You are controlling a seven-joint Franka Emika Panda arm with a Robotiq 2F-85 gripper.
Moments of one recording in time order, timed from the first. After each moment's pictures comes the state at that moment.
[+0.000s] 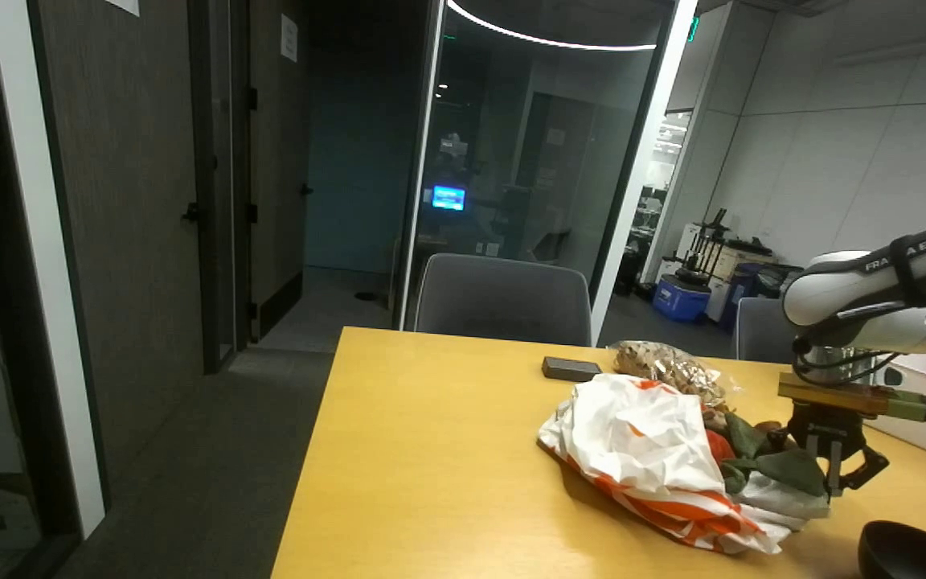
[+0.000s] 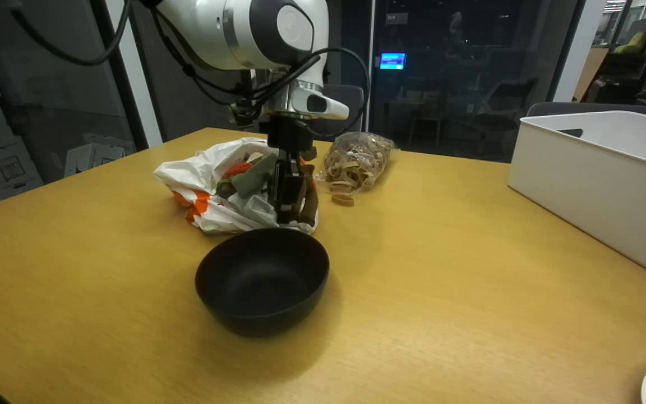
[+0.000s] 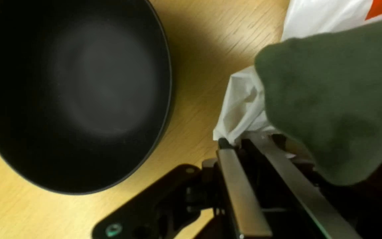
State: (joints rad) arm -0.02 0.30 -0.13 -1.97 -0.06 1.96 0.68
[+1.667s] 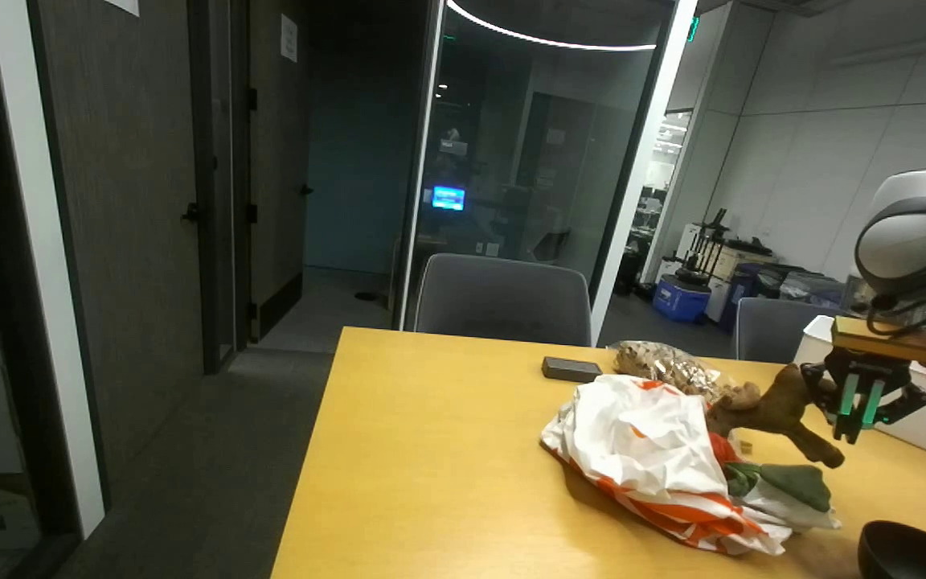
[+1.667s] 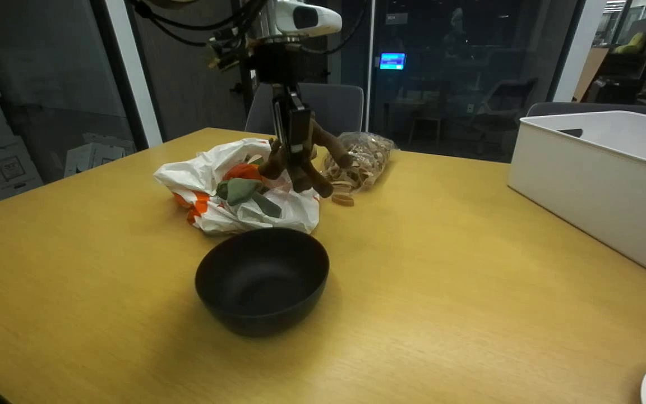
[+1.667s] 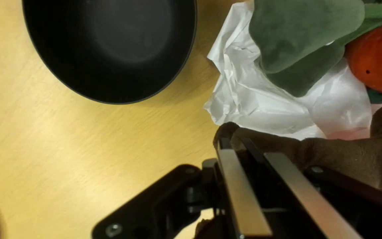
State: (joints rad) arm -0.03 0.03 -0.10 -2.10 -0.18 2.10 0.63
